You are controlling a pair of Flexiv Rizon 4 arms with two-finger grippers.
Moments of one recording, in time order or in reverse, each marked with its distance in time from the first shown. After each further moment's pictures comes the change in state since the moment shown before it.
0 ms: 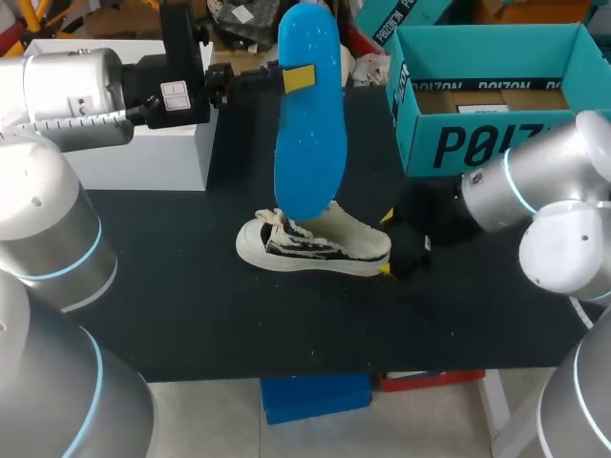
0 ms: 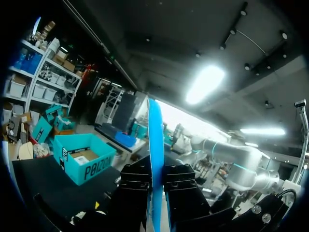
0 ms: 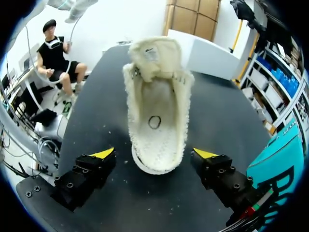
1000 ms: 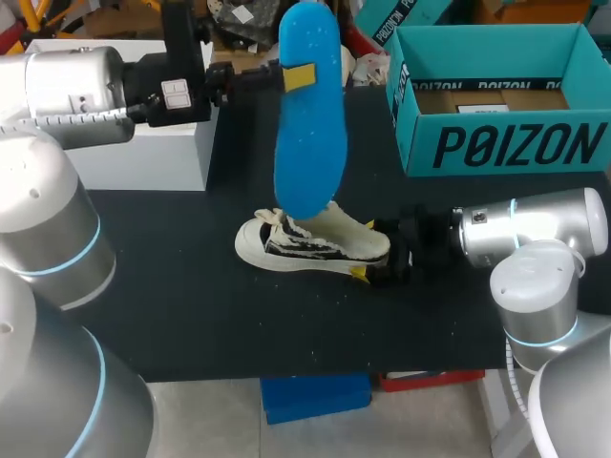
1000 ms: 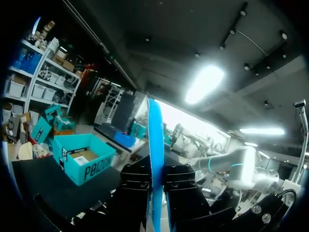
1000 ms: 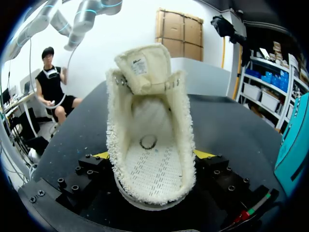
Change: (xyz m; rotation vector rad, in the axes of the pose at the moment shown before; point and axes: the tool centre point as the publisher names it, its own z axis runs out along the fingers) left arm -0.002 -0.001 0.000 -0.002 0.006 0.000; right arm -0.004 0.013 0.061 -0.412 -0.002 0.092
